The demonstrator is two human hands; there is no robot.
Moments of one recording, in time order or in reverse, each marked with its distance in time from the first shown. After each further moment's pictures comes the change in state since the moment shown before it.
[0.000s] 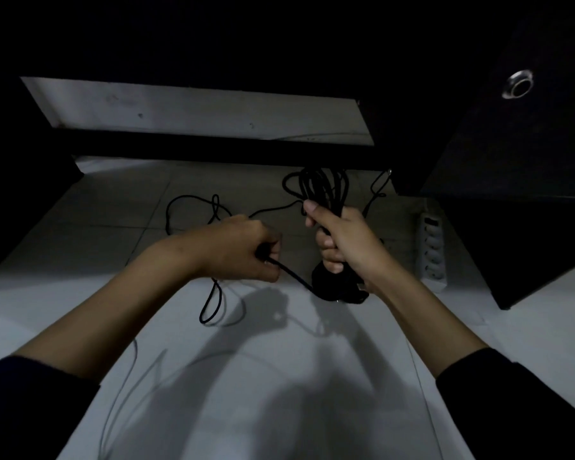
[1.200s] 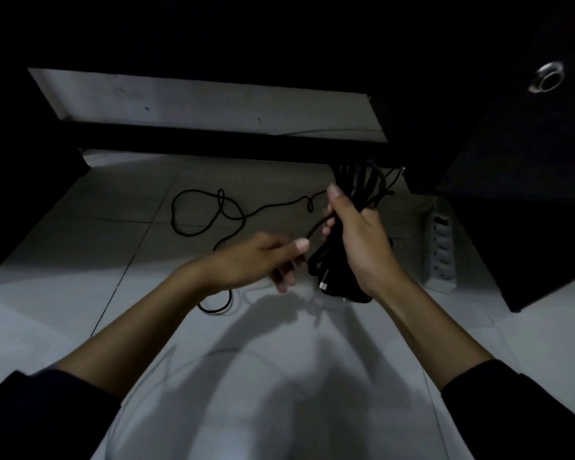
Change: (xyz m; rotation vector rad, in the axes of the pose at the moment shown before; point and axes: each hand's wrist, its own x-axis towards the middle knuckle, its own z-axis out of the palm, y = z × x) left_hand 0.002 0.002 0.034 -0.774 -0.009 -0.114; right_hand -0.002 0.005 0.010 0.029 0.201 -0.197
